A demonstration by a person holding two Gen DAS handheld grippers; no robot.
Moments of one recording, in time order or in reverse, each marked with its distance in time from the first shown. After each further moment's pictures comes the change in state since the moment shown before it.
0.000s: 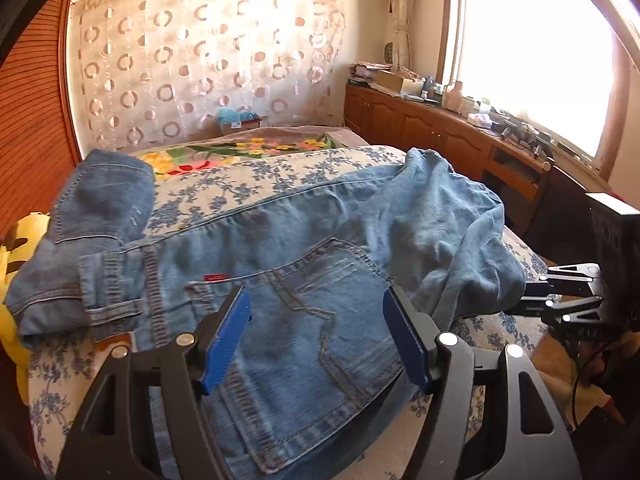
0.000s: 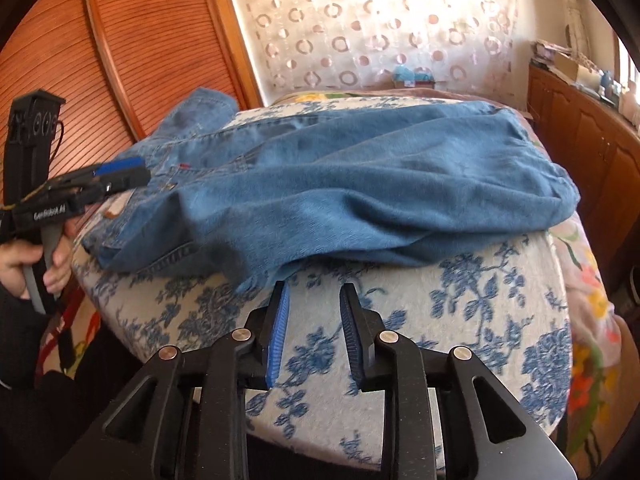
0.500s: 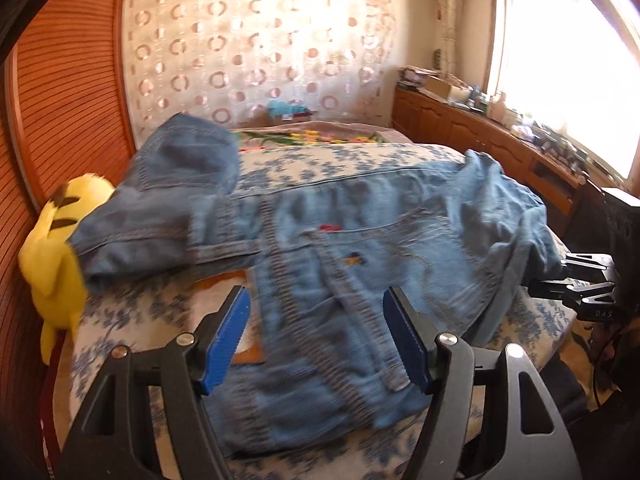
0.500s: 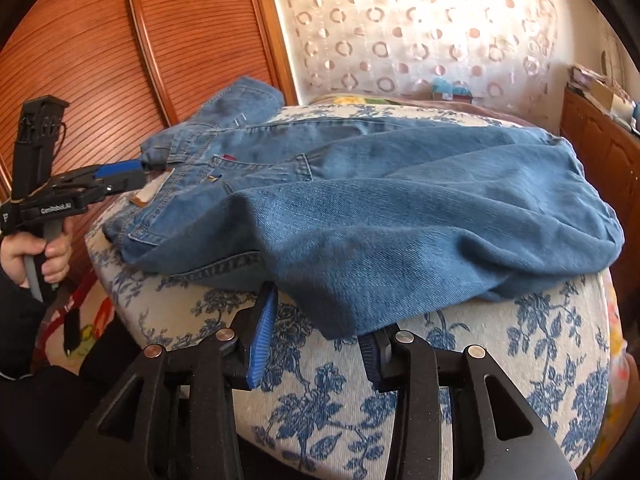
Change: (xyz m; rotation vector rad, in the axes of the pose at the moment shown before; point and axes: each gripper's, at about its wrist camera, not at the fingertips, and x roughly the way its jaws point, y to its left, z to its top) left arm -0.037 0.066 -0.044 -0.108 -0.001 0.135; right arm 0.028 0.037 0.014 -0.091 -0.002 0.057
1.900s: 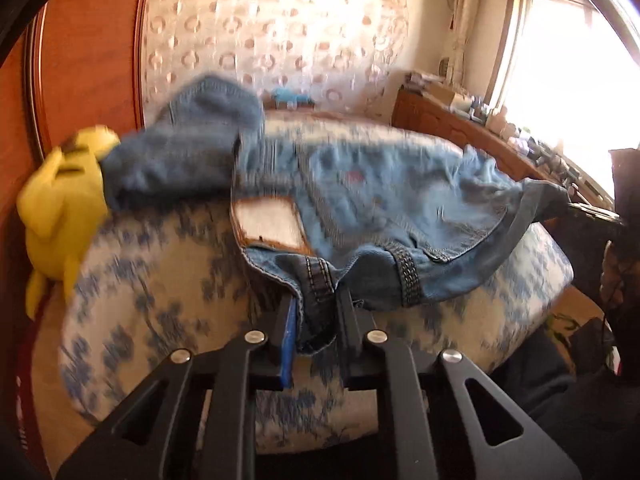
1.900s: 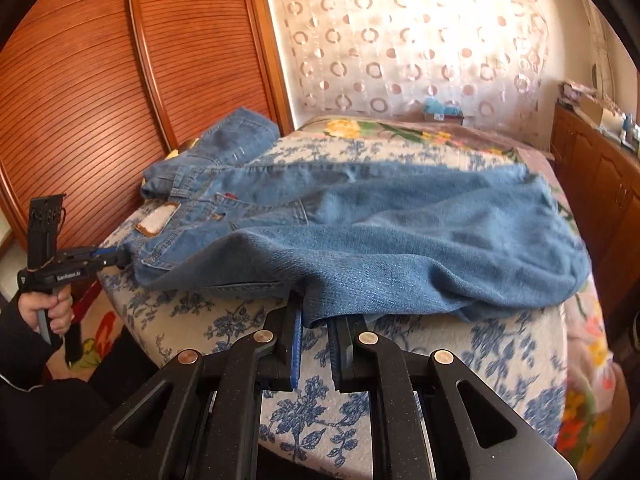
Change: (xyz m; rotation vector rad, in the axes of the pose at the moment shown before) left arm -0.026 0.034 -0.047 -0.091 -0.003 -0.066; right arm -0.055 -0.002 0.029 -0.020 -0.087 -0.027
